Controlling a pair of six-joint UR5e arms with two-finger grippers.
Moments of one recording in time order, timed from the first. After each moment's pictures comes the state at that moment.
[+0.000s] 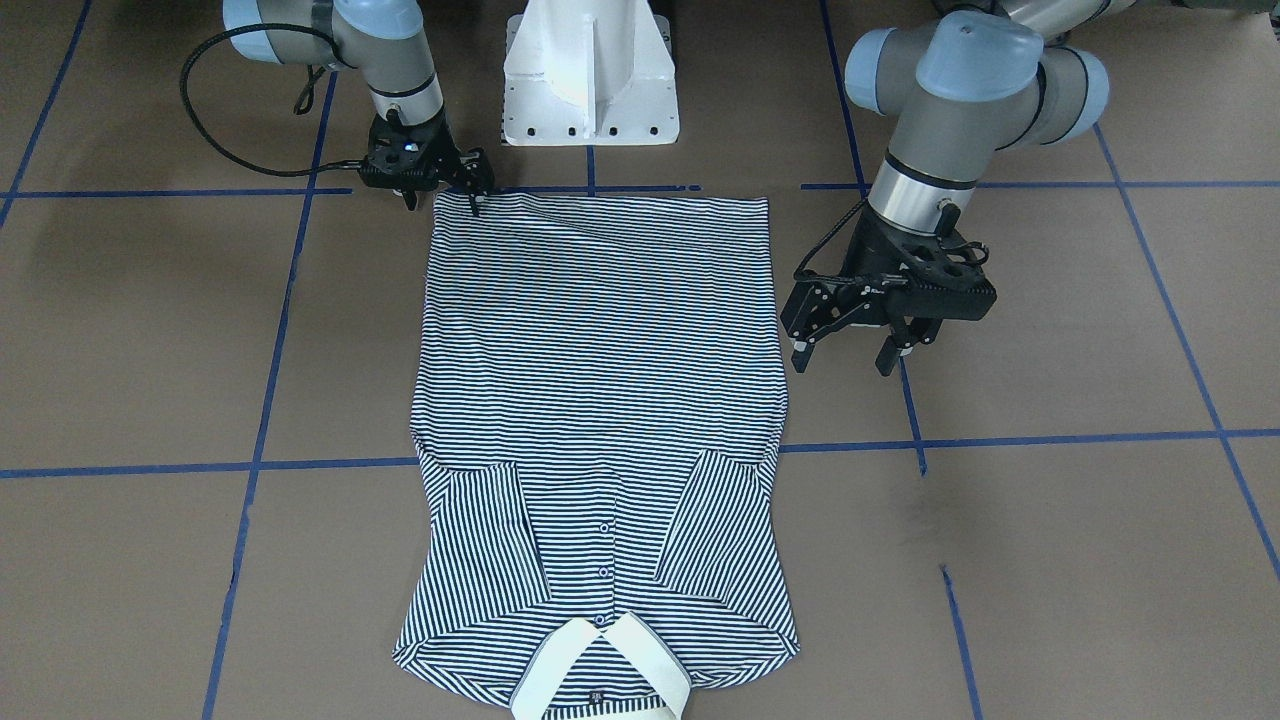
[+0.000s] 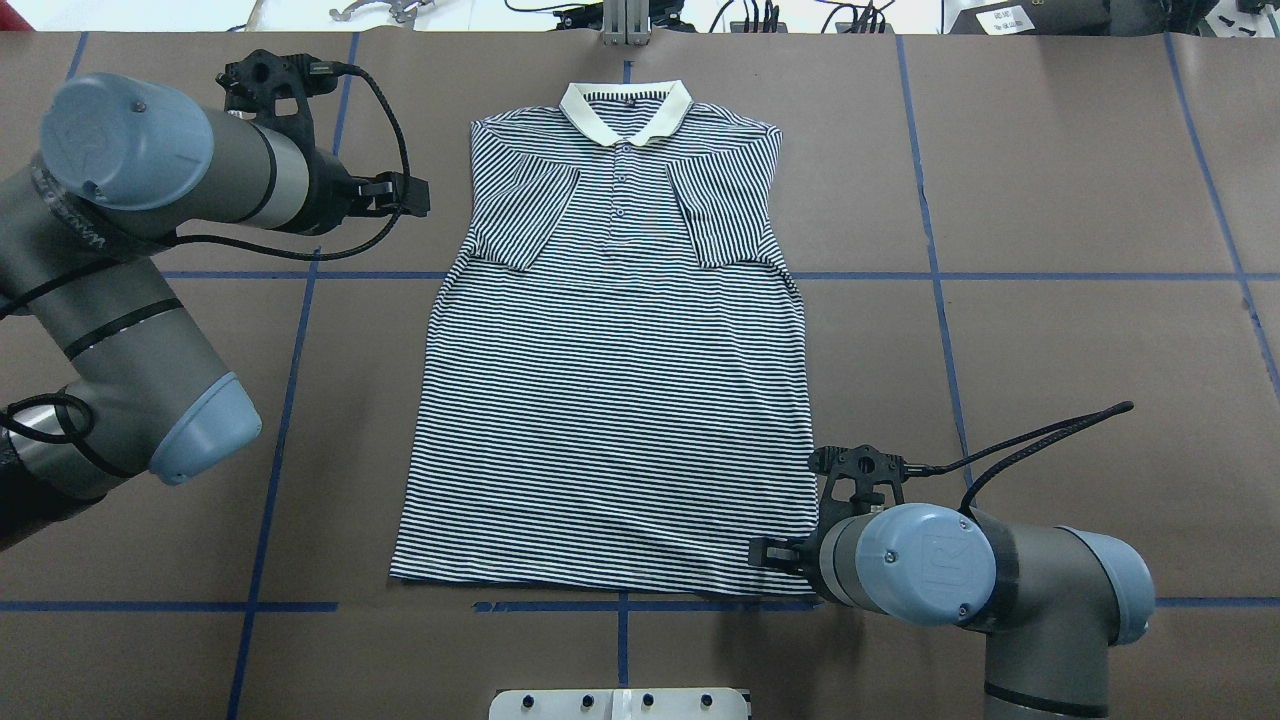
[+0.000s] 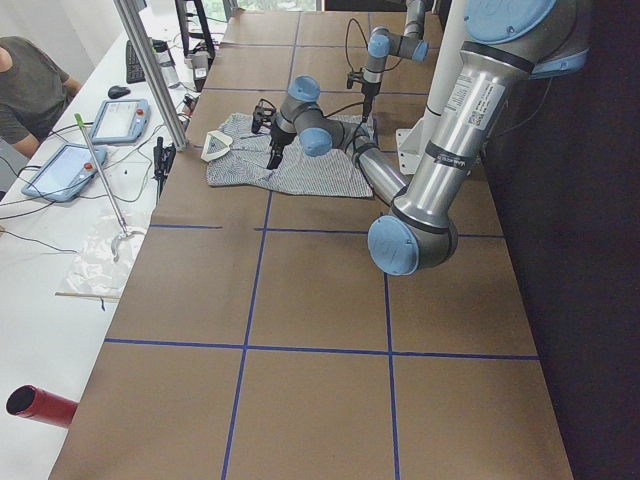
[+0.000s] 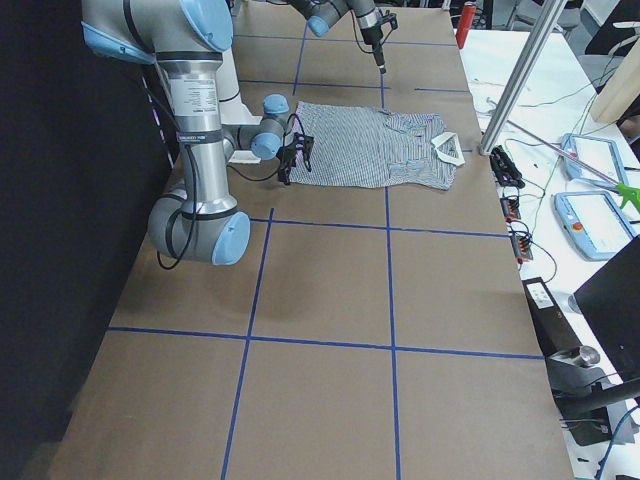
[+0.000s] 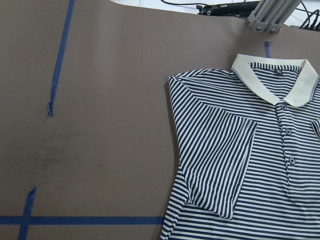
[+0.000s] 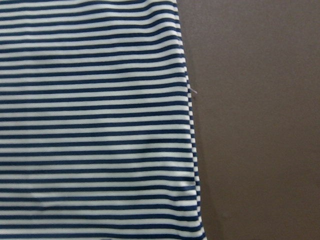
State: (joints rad) left arm -0.78 -2.01 -1.80 -1.91 -1.78 -1.14; right arm 0.21 -1.36 1.99 -1.41 1.63 1.57
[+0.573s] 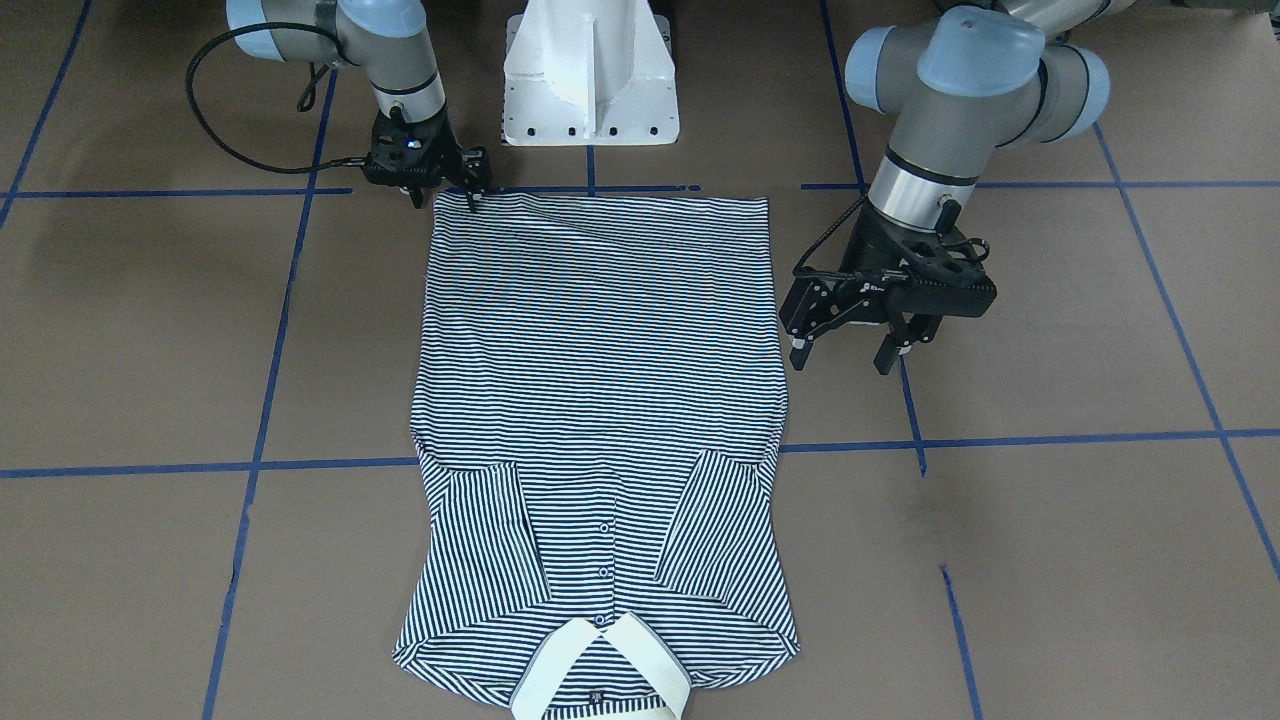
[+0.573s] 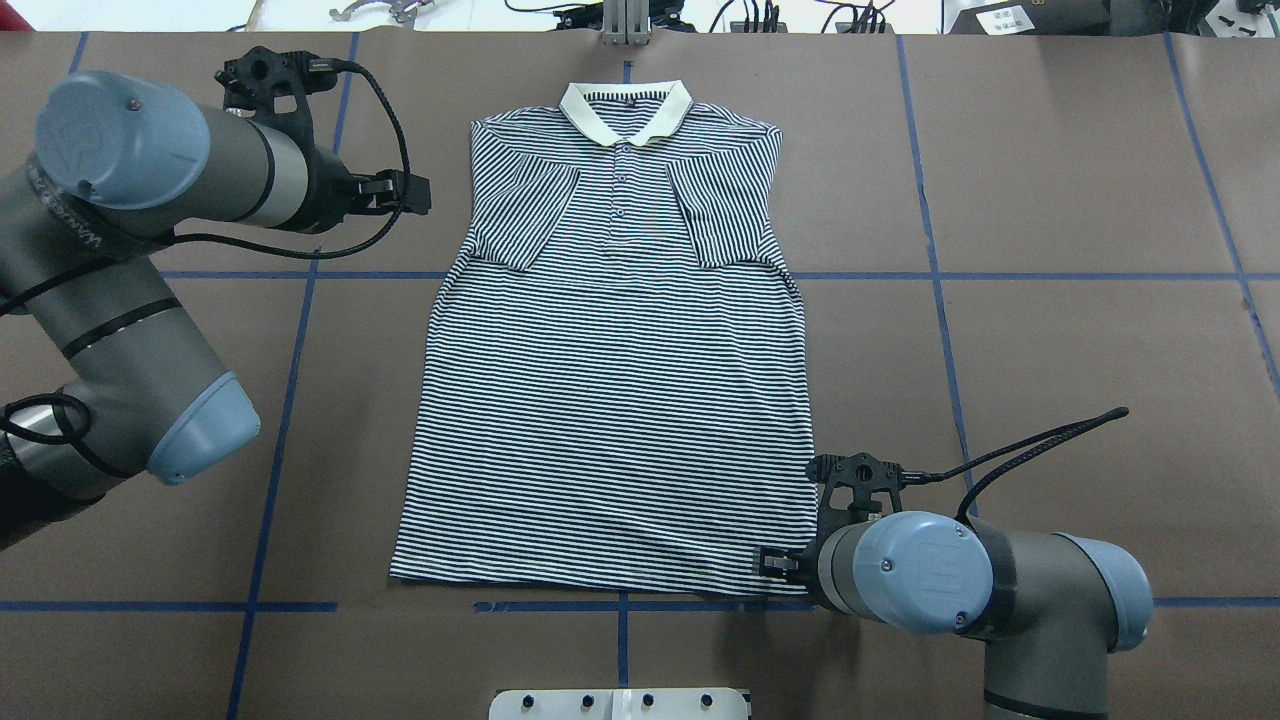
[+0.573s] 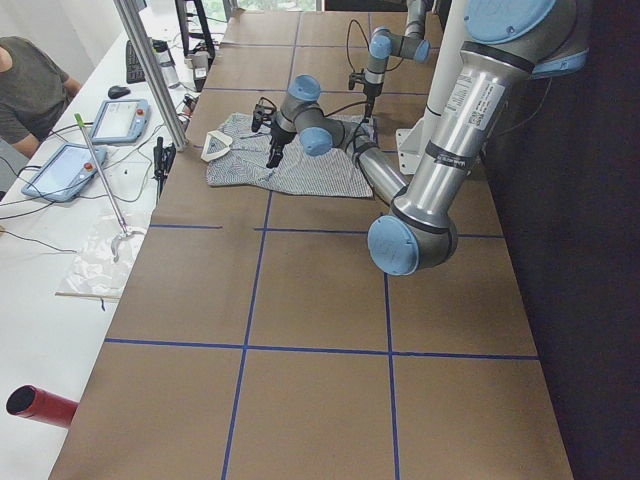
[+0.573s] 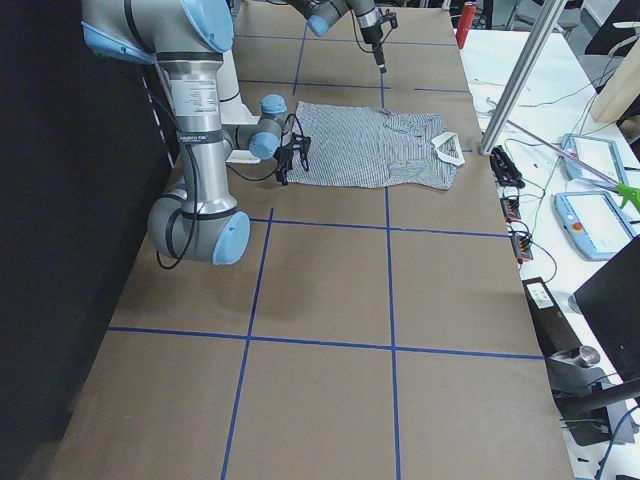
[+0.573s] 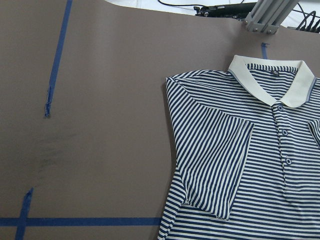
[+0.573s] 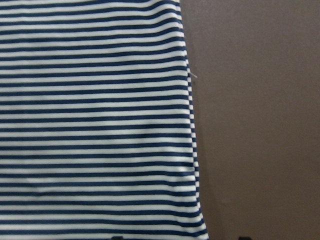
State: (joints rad) left arm -0.78 -2.01 -1.81 -1.92 -1.78 -1.14; right arm 0.20 -1.36 1.99 -1.42 1.64 1.57
